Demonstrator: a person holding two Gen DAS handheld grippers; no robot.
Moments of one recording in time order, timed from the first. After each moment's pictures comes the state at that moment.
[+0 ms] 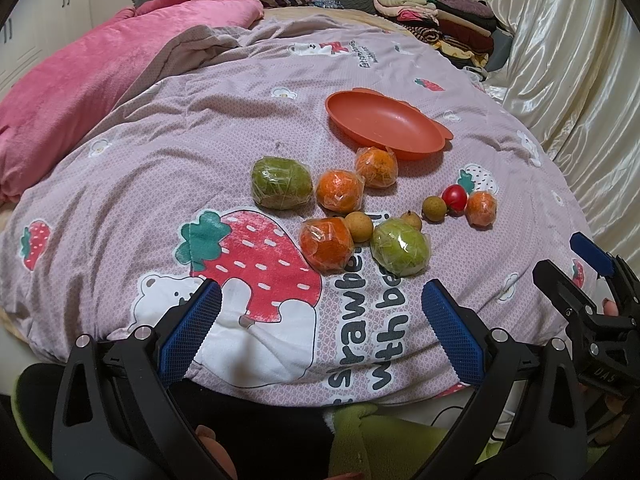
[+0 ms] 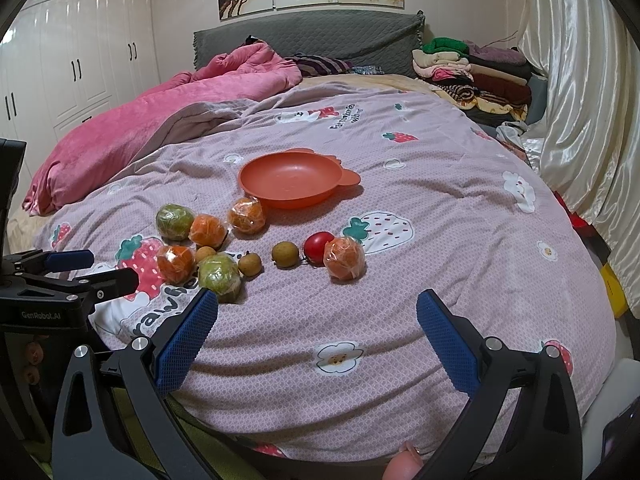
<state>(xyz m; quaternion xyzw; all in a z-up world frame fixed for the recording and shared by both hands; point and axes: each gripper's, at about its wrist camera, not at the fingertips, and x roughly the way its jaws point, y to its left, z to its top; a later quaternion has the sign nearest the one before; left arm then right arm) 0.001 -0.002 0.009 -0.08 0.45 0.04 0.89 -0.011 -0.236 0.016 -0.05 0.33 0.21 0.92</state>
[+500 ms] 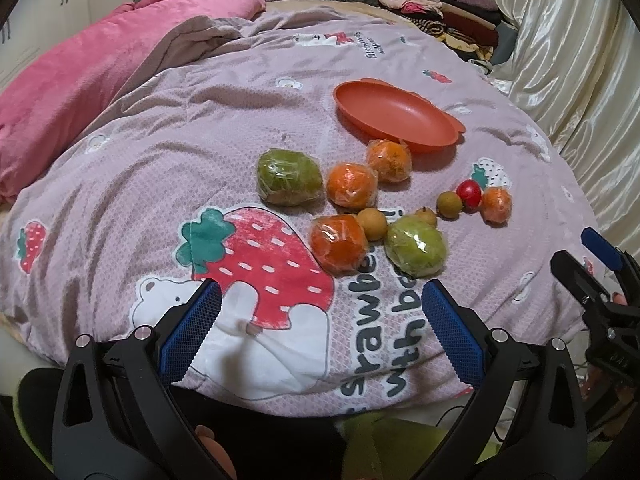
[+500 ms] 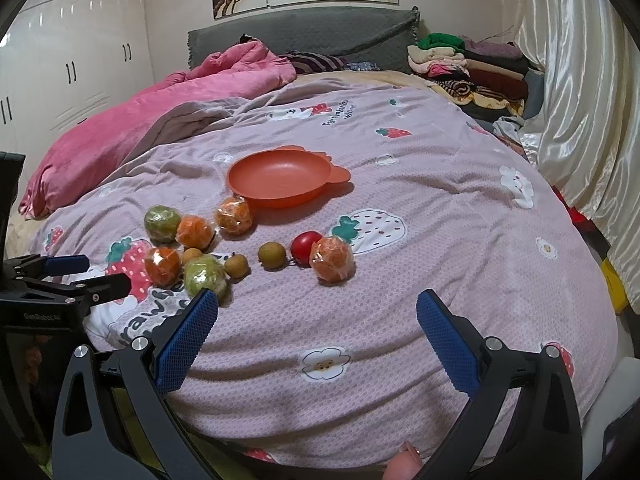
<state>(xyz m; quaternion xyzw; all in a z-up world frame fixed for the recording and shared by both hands) 0.013 0.005 -0.005 -0.08 0.46 0.05 0.88 0.003 -0.243 0.011 -0.05 0.34 0.21 0.92</state>
